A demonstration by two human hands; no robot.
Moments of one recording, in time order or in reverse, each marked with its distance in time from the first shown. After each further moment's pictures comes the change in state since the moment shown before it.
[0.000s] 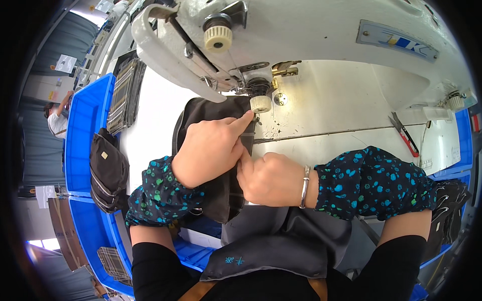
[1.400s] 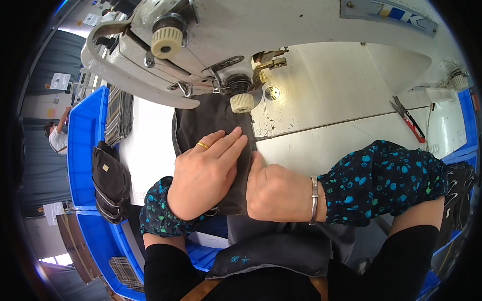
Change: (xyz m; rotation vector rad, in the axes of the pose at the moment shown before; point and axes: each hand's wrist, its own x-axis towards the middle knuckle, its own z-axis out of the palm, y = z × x) left_hand -0.031 0.019 -0.001 0.033 0.063 0.085; right_hand -0.010 -0.014 -0.021 -0.134 -0.056 0.024
